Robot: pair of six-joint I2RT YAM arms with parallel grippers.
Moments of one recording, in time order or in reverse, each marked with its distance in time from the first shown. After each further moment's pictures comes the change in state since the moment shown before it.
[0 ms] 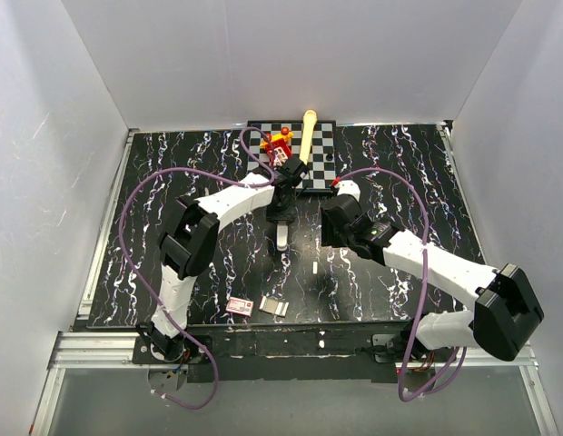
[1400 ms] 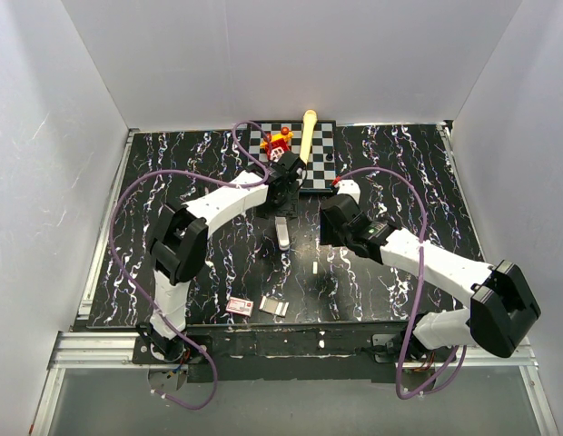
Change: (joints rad) left arm 0.000 -0.101 -0.028 -0.011 -0.026 0.042; right arm 0.000 0.018 0.012 -0.009 0.045 0.007
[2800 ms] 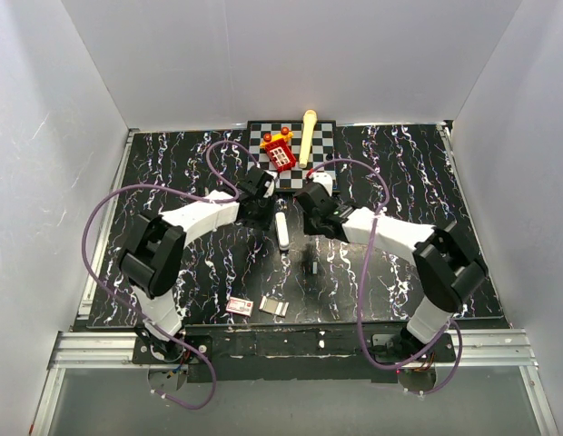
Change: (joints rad) left arm 0.112 -0.171 -0.435 0.369 0.199 0.286; right arm 0.000 0.383 0.203 0.112 -0.039 0.035
